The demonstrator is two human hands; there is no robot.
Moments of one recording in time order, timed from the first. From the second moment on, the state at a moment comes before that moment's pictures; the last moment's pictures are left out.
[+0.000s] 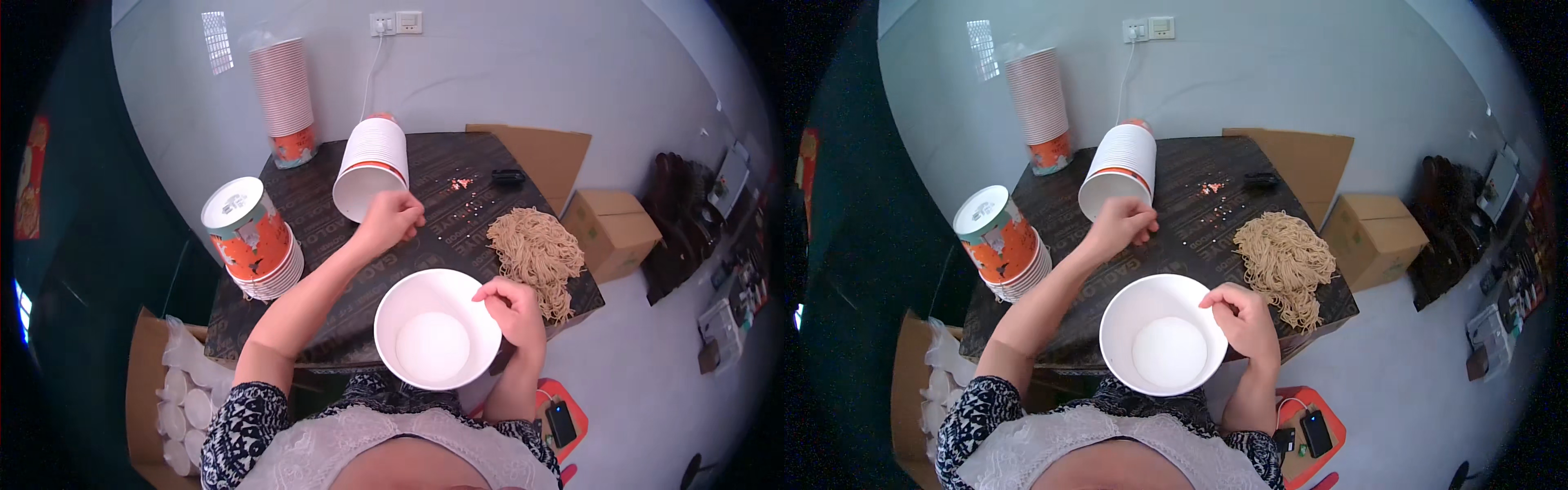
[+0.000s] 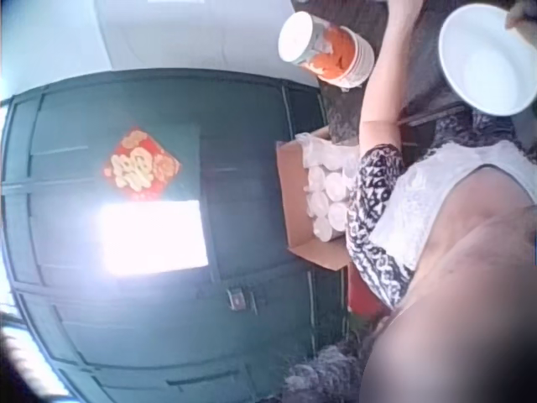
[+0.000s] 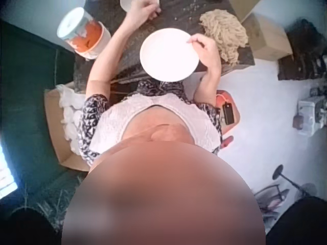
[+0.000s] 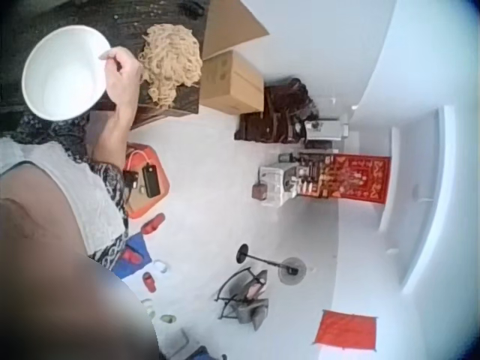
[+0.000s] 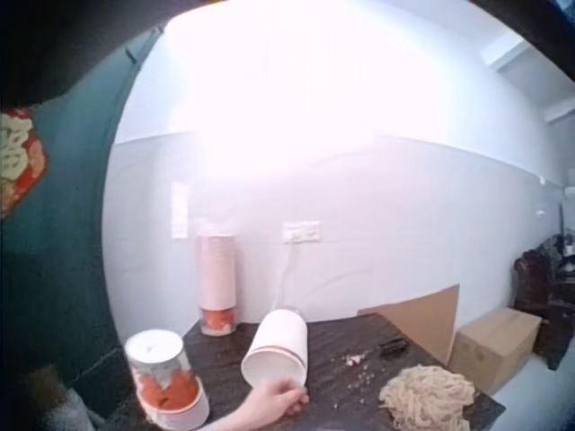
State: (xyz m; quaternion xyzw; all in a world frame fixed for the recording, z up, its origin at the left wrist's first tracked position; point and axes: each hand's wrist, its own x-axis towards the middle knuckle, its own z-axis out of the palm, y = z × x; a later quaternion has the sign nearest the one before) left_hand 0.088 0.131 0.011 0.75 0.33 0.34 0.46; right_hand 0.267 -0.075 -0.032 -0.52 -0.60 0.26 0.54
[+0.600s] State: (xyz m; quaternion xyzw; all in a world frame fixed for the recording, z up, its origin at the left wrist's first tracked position) left_hand 0.233 0.239 -0.041 0.79 0.37 0.30 0.39; right_hand 0.266 -0.085 -0.039 -0.47 -0.63 0.21 0.57
